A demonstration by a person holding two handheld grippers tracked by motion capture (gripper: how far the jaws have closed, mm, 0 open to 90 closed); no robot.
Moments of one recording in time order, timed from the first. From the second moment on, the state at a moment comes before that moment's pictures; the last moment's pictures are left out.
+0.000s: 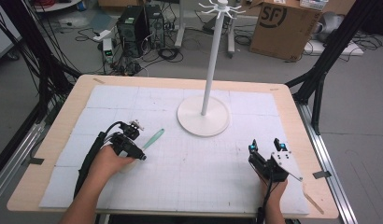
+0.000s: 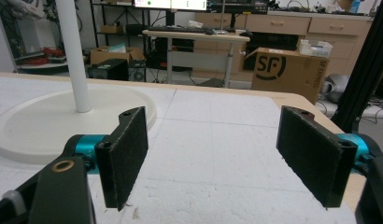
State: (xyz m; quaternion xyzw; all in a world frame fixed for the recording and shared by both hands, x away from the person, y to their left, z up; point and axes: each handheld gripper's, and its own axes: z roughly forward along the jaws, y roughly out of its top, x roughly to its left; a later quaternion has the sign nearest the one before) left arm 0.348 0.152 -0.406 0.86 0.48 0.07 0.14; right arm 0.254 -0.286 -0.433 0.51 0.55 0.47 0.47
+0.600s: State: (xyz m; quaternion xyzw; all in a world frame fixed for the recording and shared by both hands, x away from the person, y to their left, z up) left arm 0.360 0.147 -0.407 0.87 0.47 0.05 0.11; right arm 0.254 -0.286 -0.433 0.51 0.55 0.47 0.47
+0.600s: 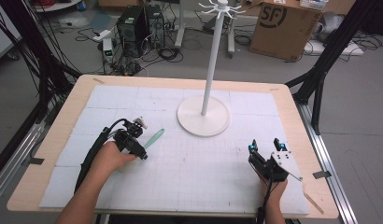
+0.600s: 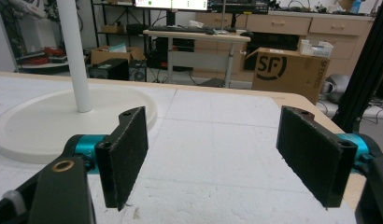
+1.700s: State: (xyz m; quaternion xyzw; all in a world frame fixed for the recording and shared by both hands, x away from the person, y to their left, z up) left arm 0.371 0.134 -0.405 0.88 0.46 0.04 0.07; right arm 0.254 -0.286 -0.433 0.50 0.56 0.47 0.47
